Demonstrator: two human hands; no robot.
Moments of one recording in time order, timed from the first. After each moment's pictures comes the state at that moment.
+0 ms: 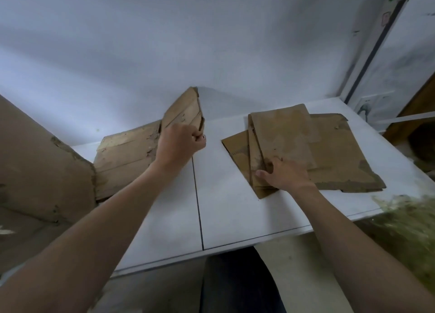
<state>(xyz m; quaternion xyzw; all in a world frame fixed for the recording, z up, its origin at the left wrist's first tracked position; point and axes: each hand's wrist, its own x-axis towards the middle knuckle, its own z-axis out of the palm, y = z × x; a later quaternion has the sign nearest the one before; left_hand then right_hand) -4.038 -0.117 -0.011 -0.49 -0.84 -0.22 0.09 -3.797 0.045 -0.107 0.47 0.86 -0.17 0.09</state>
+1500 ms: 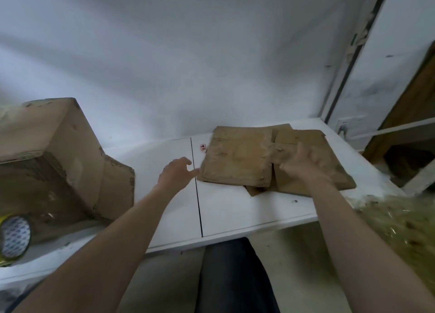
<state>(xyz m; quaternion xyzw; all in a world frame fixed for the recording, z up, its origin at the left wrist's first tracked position) -4.023 -0.185 -0.057 -0.38 -0.89 -0.21 -0.14 -3.729 0.006 -0.015 0.59 0.73 -0.34 -0.06</state>
